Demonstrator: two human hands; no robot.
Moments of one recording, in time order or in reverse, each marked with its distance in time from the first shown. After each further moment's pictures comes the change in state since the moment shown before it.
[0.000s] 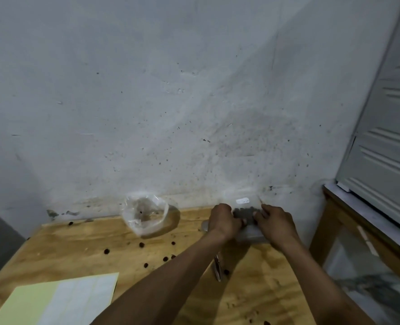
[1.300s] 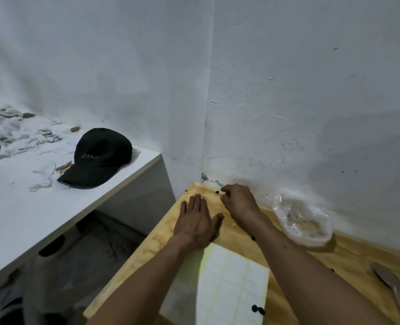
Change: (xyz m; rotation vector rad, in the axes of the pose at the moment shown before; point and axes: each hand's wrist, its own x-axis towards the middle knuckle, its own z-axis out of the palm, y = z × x) left_hand -0.090 -0.310 -0.248 0.587 0.236 -0.347; right_hand -0.058 -0.327 0.278 -0.051 -0.442 -0.702
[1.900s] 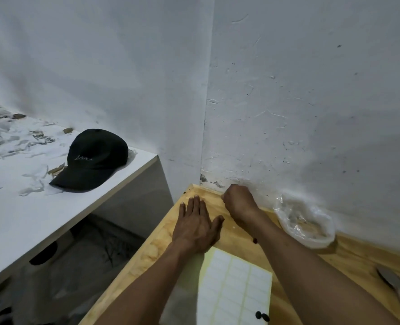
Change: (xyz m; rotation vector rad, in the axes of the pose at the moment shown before) left_hand -0.001 -0.003 0.000 0.013 0.001 0.005; right_hand 0.020 -0.004 0.011 0.120 -0.027 0.212
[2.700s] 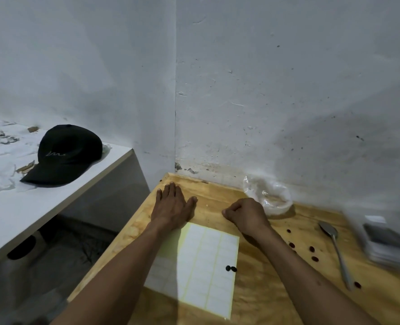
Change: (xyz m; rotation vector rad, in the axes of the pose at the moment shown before) left_hand -0.006 -0.001 -0.005 -0.103 0.050 0.037; right_hand -0.137 0.063 -0.052 0.189 0.070 0.098
